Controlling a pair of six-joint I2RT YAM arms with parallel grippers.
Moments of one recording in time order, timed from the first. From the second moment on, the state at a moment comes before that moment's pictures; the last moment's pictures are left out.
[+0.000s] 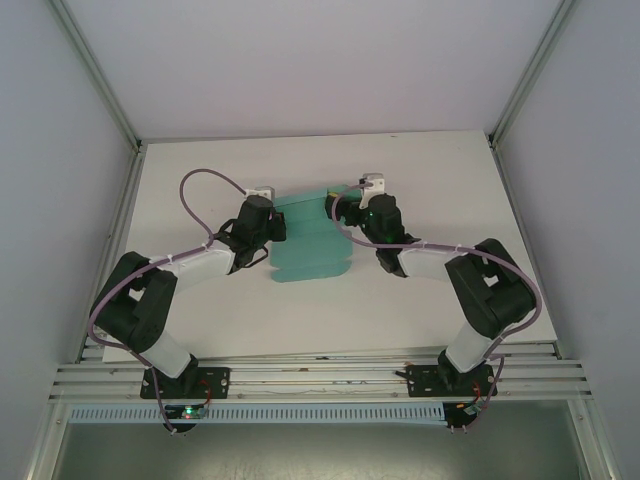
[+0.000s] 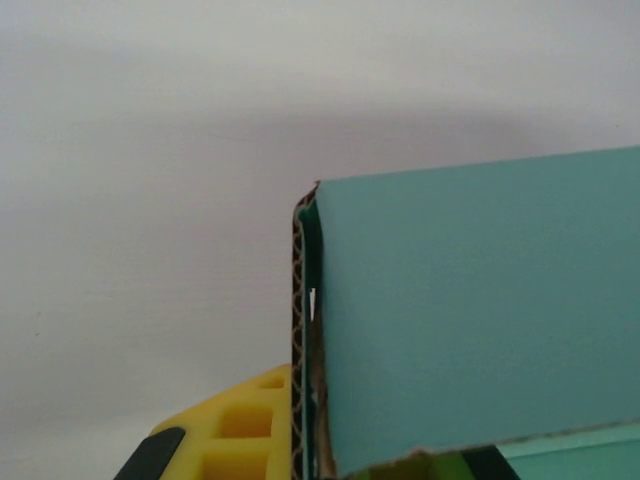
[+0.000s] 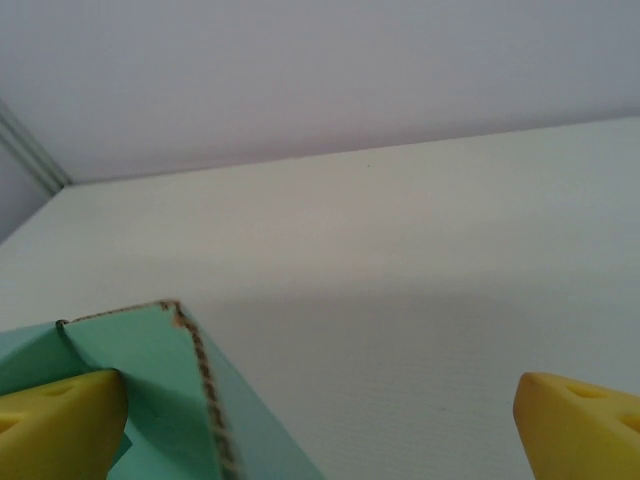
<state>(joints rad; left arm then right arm) -0.47 1.59 0.84 0.12 -0.06 -0.47 0.51 1.68 0.76 0.68 0.11 0.40</state>
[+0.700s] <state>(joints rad) -0.47 1.57 0.84 0.12 -0.06 -0.48 0.52 1.38 0.63 0.37 0.29 0.33</state>
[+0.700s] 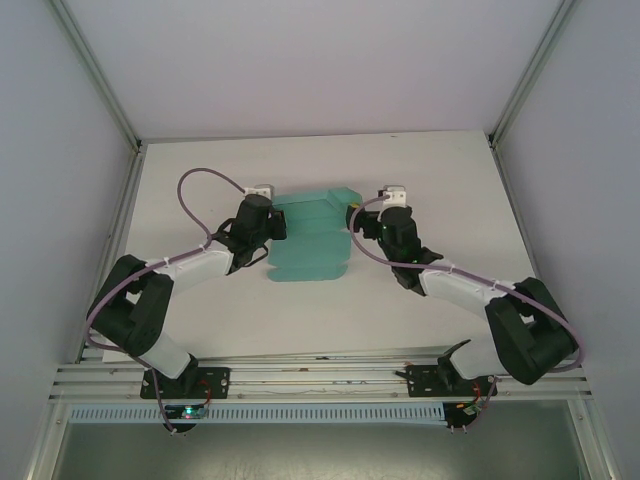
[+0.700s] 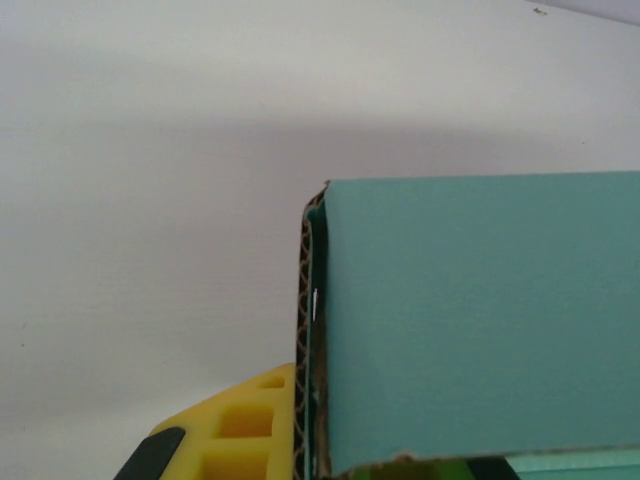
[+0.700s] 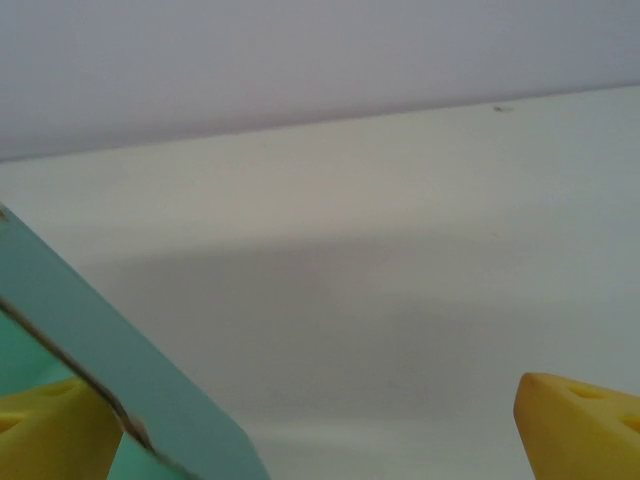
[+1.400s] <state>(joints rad) -0.47 1.56 0.86 0.06 -0.04 -0.44 0.49 1.50 0.62 0.42 0.17 0.28</state>
